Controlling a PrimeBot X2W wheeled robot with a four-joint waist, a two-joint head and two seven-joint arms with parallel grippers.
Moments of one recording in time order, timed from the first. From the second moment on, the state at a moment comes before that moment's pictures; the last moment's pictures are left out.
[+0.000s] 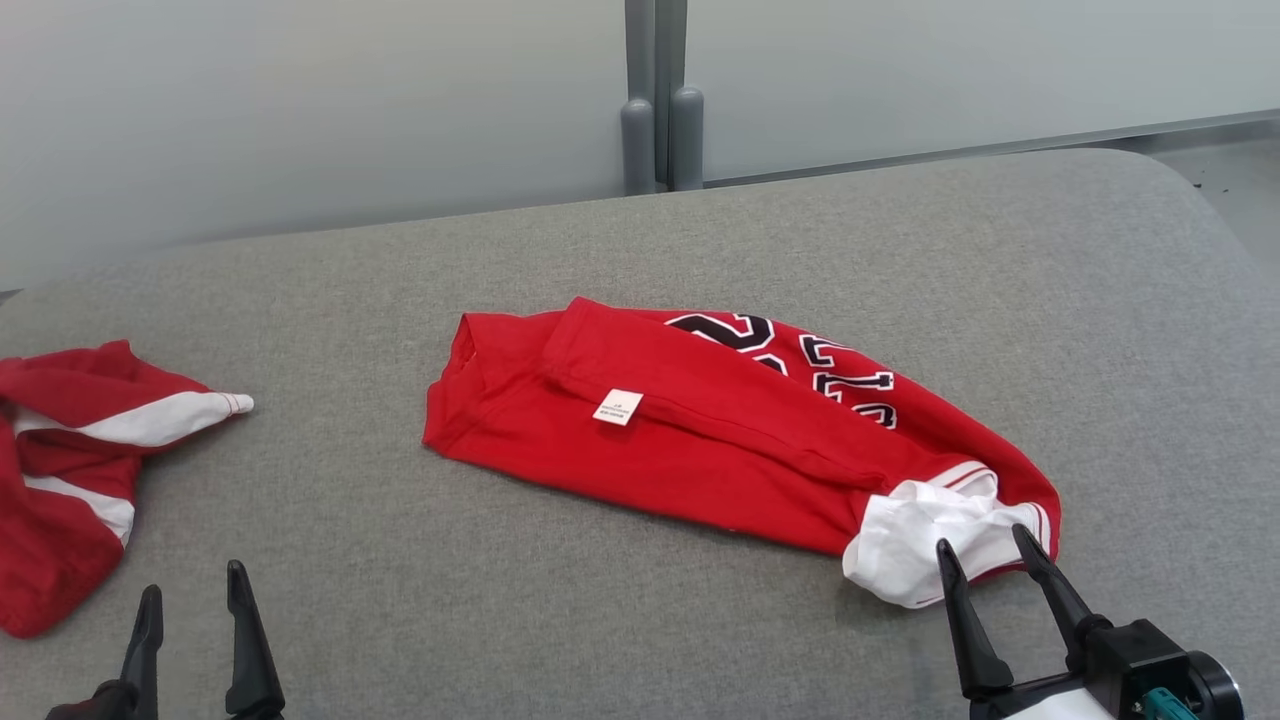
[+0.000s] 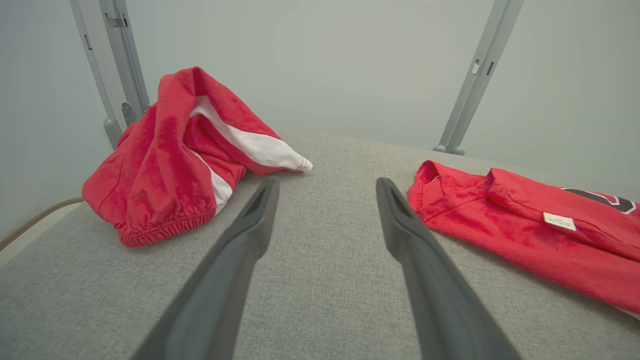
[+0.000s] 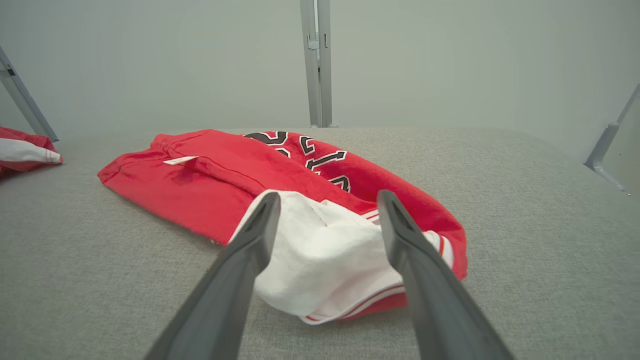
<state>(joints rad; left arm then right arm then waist) 0.20 0.27 -0.11 0.00 -0.50 0.21 -0.26 0.18 -0.05 0.05 0.03 0.06 0.13 -0.26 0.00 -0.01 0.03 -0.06</state>
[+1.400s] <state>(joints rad) 0.19 0.23 -0.06 0.18 -0.33 -0.08 -0.26 0.14 -0.05 0.05 0.08 0.02 0.13 -0.26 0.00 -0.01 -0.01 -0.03</state>
